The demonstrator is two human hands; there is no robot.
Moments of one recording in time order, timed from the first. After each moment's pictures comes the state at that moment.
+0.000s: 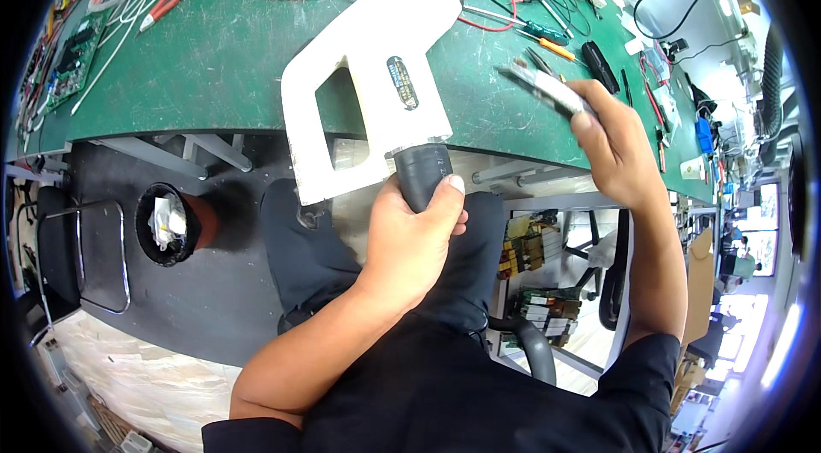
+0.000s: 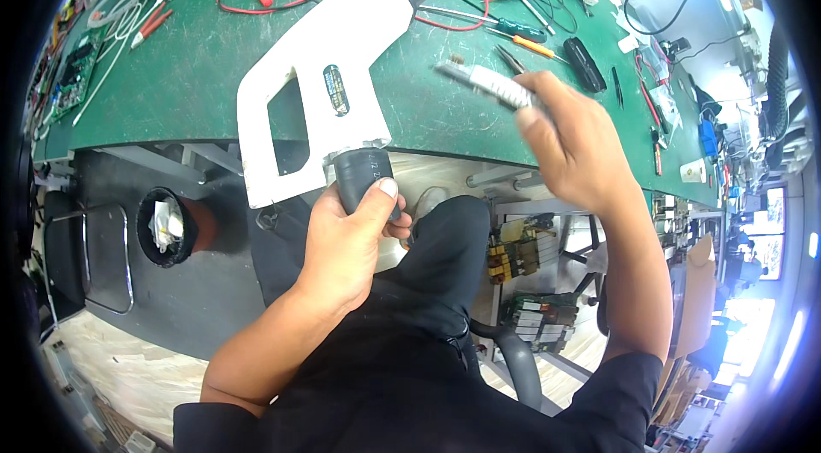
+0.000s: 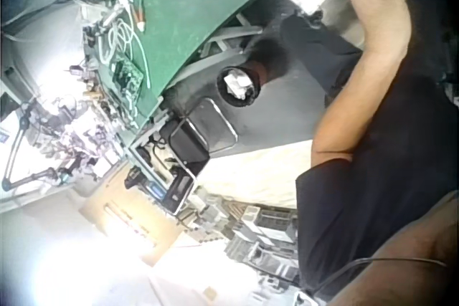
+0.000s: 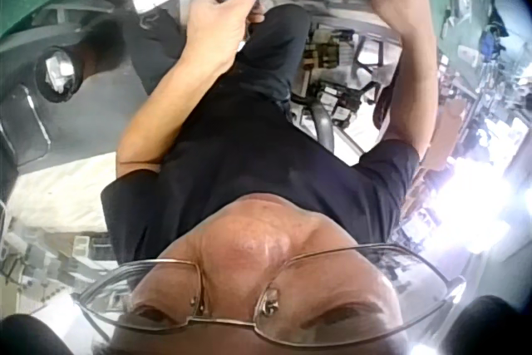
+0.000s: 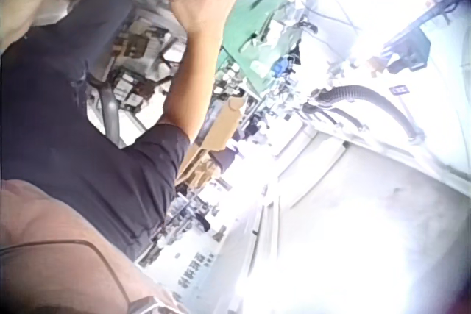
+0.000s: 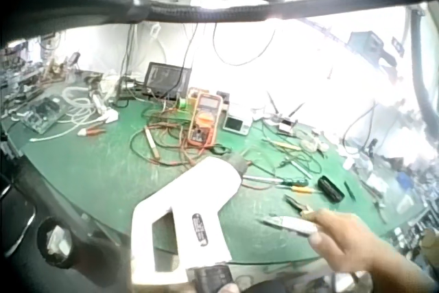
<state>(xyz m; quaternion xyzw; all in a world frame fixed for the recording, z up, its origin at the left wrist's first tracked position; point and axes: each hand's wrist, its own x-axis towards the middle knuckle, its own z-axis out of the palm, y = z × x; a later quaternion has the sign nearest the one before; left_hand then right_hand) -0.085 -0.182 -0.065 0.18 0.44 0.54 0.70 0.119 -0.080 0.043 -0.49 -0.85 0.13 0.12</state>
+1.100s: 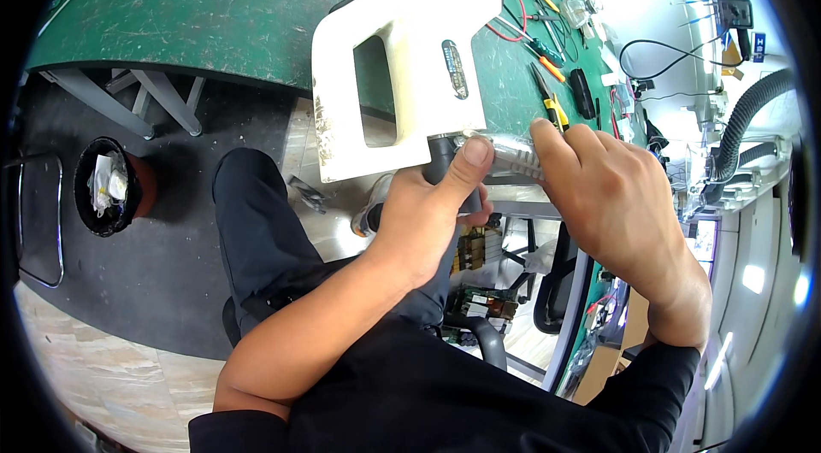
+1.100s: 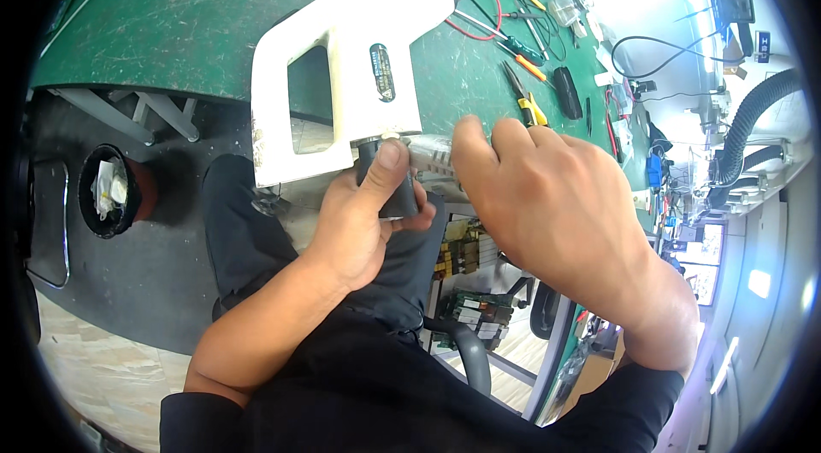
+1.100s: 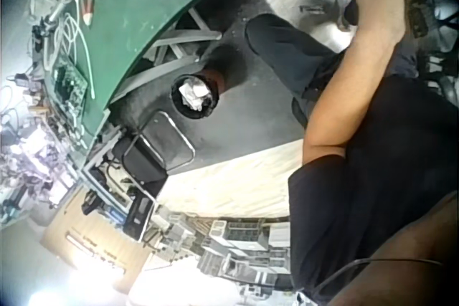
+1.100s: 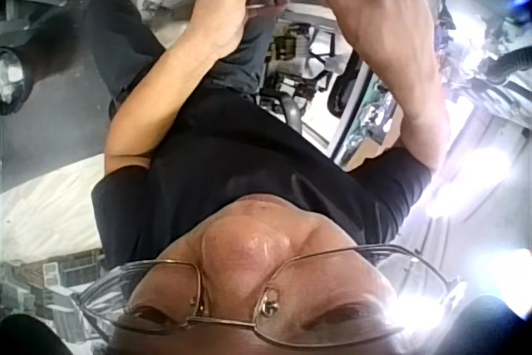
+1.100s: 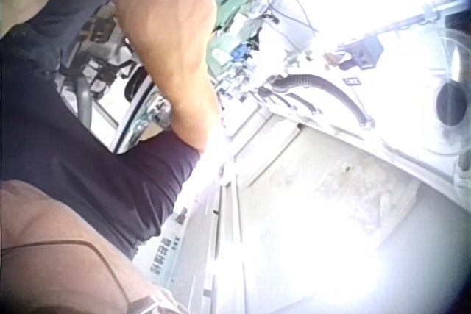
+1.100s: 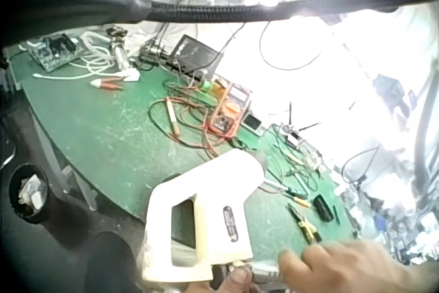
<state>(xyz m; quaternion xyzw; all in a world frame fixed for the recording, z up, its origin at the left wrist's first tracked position) -0.100 -0.171 -0.085 0.12 0.24 0.56 0.78 0.010 -0.124 0.084 -0.27 -0.92 -0.21 -0.20</state>
